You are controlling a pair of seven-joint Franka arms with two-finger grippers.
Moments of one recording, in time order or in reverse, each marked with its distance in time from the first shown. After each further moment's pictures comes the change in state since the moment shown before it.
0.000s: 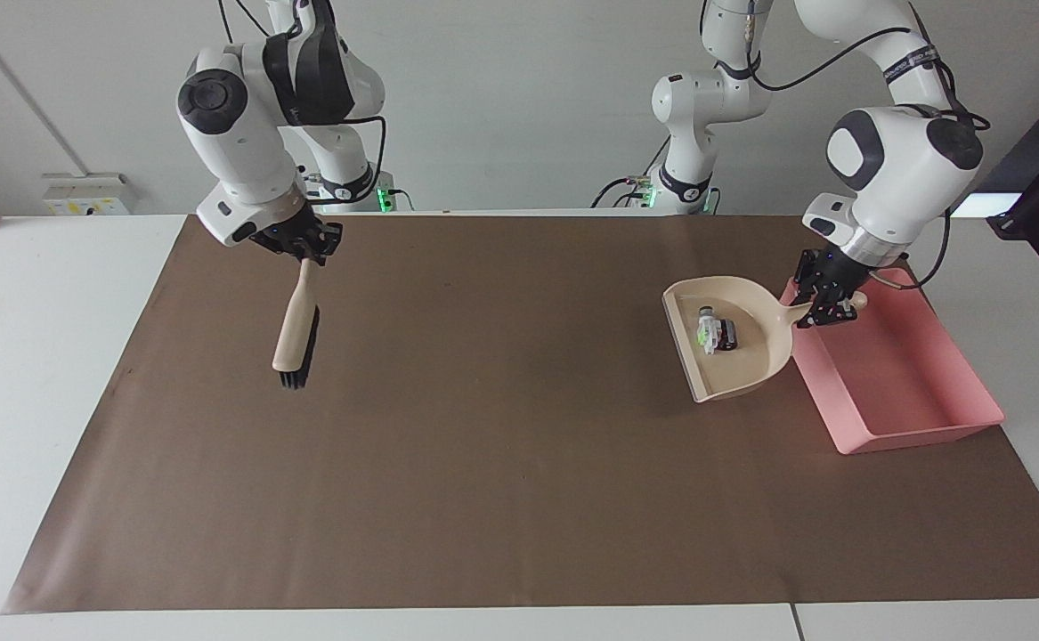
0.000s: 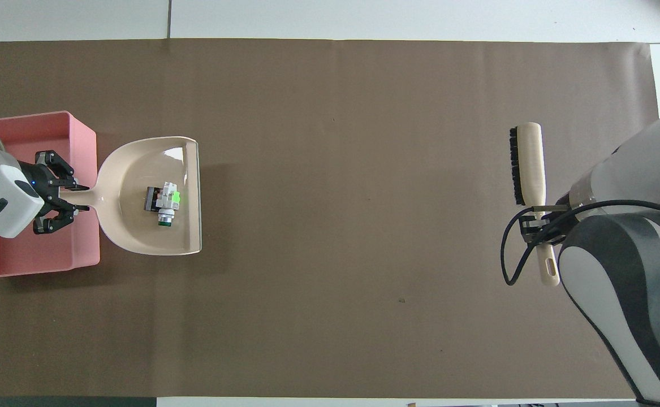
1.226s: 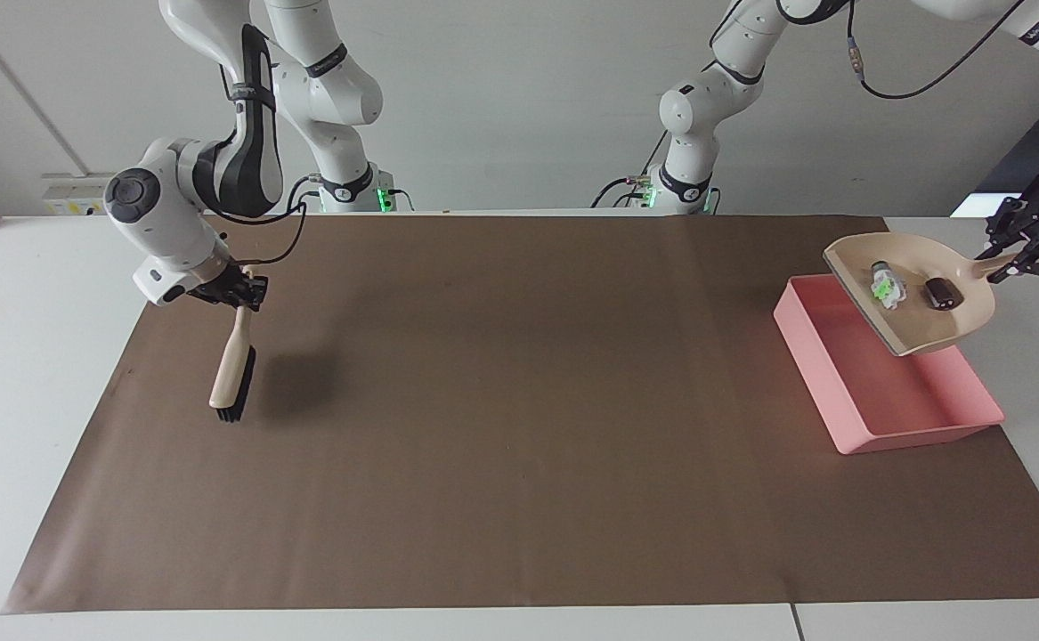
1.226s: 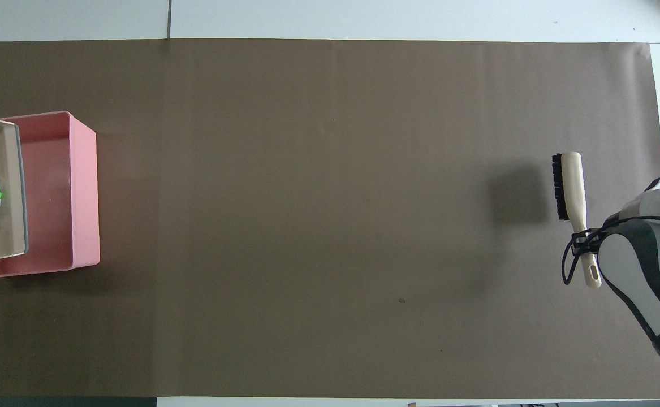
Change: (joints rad) left arm 0.414 0.290 0.131 0.588 -0.173 -0.410 0.499; right arm -0.275 0.076 0.005 -0.297 -0.048 0.356 -0.255
